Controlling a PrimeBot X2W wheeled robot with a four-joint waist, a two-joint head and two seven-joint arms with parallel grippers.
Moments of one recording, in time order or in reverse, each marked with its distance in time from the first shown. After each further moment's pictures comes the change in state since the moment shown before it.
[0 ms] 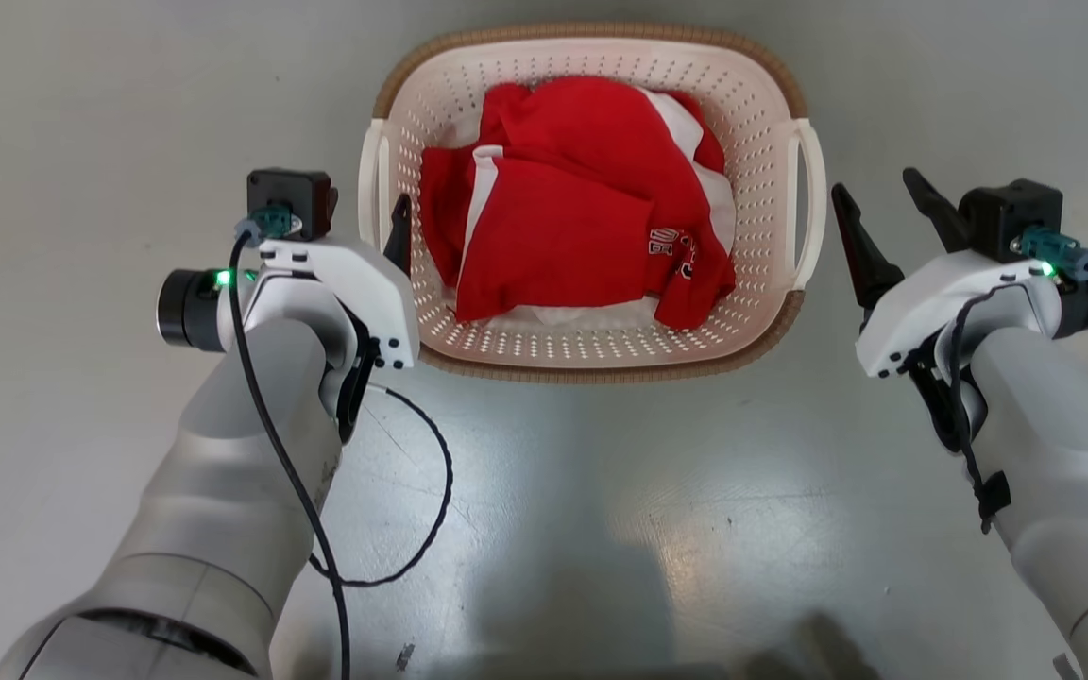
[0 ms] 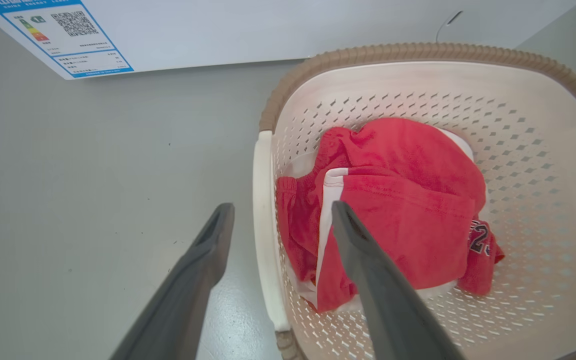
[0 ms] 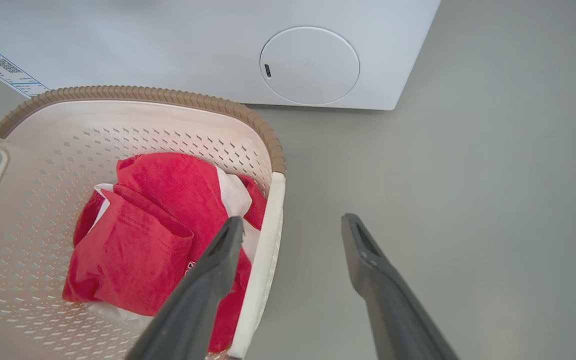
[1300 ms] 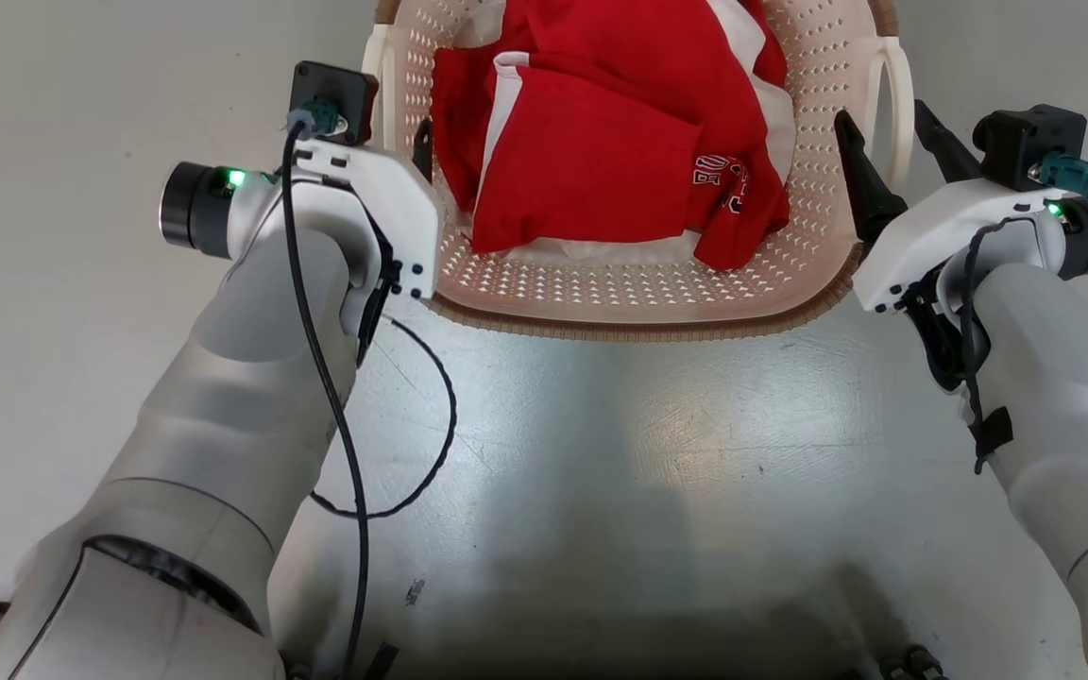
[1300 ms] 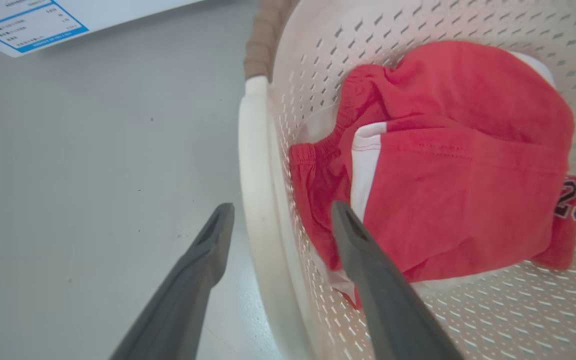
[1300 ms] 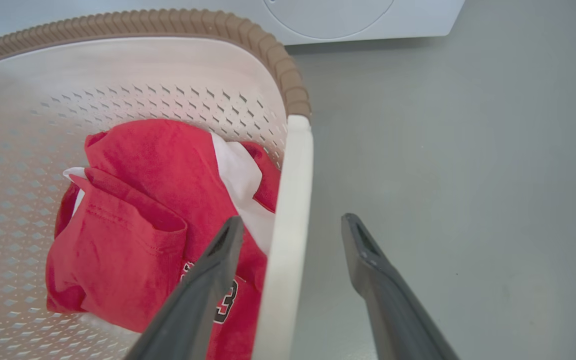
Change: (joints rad) left arm -0.155 0.000 -0.272 0.009 -0.127 0.069 0.106; right arm -0.132 0.017 0.064 0.074 0.126 0.000 0.000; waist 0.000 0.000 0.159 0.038
